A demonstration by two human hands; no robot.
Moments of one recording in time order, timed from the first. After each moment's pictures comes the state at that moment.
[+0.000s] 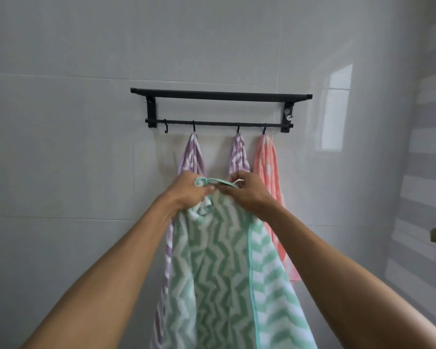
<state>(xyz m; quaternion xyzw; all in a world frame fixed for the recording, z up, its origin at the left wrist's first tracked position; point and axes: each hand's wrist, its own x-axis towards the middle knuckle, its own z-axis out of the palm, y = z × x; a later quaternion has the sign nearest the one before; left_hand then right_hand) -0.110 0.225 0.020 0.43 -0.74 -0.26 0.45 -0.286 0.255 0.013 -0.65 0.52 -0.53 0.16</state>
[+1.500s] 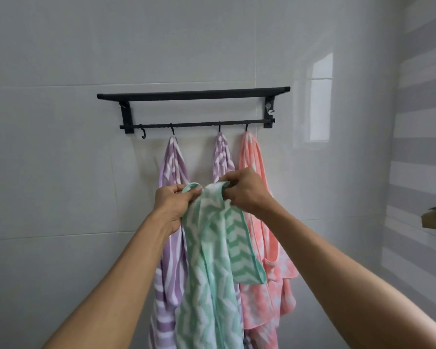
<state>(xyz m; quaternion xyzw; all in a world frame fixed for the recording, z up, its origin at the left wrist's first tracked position) -0.158 0.209 0.004 0.39 -0.50 -0.49 0.60 -0.322 0.272 0.026 -0.67 0.53 -0.51 0.11</state>
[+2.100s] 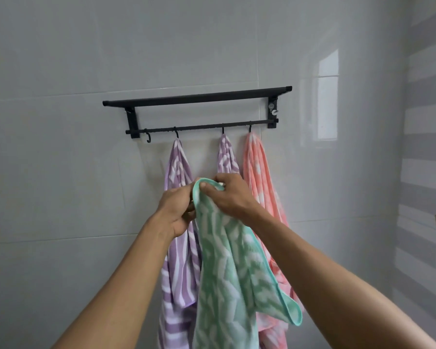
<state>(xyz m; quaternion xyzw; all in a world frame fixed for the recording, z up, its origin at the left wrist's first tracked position) -0.161 0.230 0.015 0.34 -0.48 -0.58 0.57 -0.295 0.266 0.021 -0.68 0.50 -0.53 0.10</state>
